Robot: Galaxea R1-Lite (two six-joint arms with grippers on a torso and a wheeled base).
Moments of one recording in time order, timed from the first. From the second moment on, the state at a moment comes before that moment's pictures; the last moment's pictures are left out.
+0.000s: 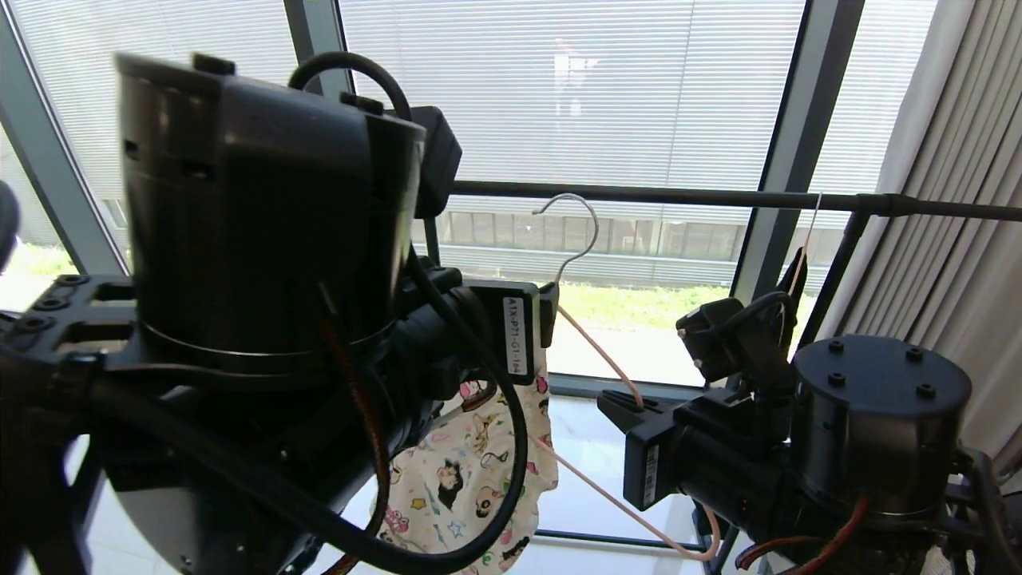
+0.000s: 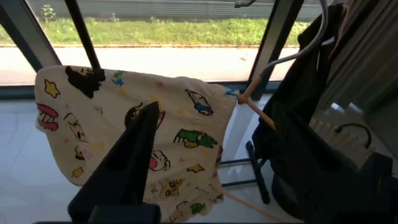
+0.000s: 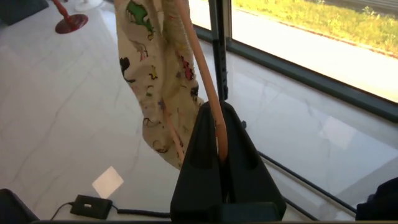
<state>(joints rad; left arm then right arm) -1.00 1.54 -1.12 -0.10 0.65 -0.24 1.05 1.64 -0.67 -0.75 -0.31 0.31</state>
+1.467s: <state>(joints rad) -1.09 1.41 -0.49 -0.45 0.03 0.38 1.06 0.93 -0.05 -0.61 -0.05 -0.16</state>
